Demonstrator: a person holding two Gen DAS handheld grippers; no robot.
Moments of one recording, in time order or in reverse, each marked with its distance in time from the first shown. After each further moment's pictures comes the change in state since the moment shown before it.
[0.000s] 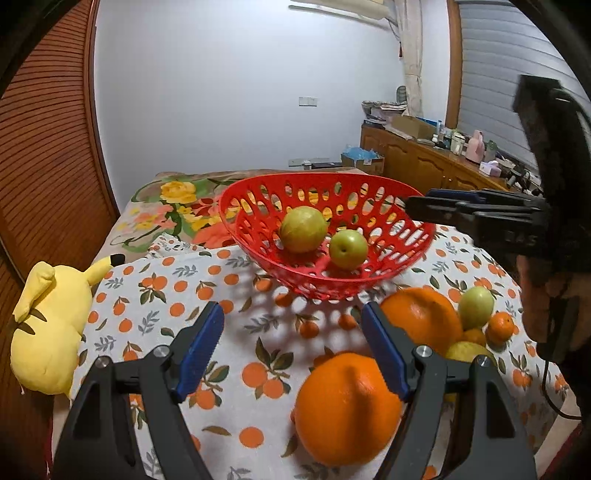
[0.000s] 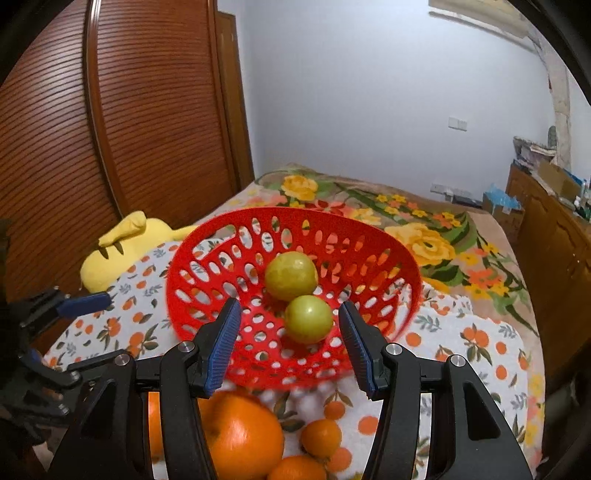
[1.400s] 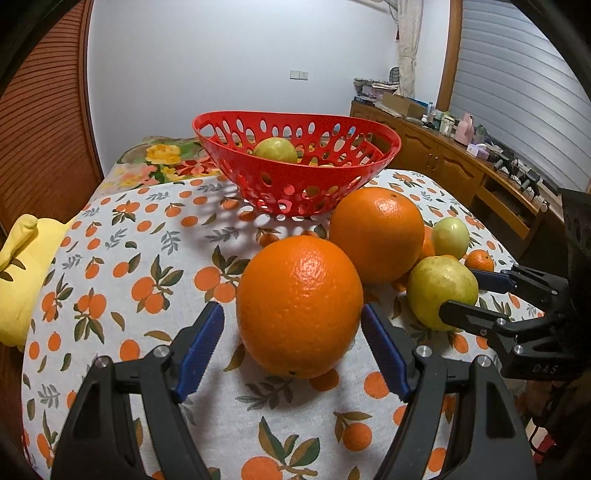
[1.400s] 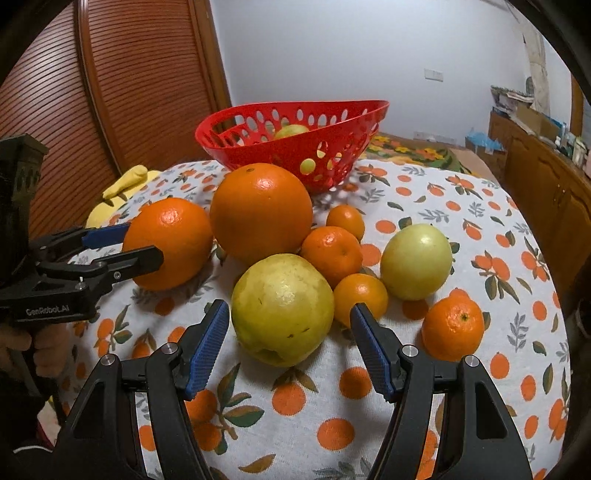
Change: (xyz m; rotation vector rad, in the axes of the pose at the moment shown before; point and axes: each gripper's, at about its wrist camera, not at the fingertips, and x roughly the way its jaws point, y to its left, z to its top) left arm -0.005 -0.024 -0.066 -0.047 0.097 -0.066; right arm -0.040 0.030 -0.137 0.100 0.145 -0.033
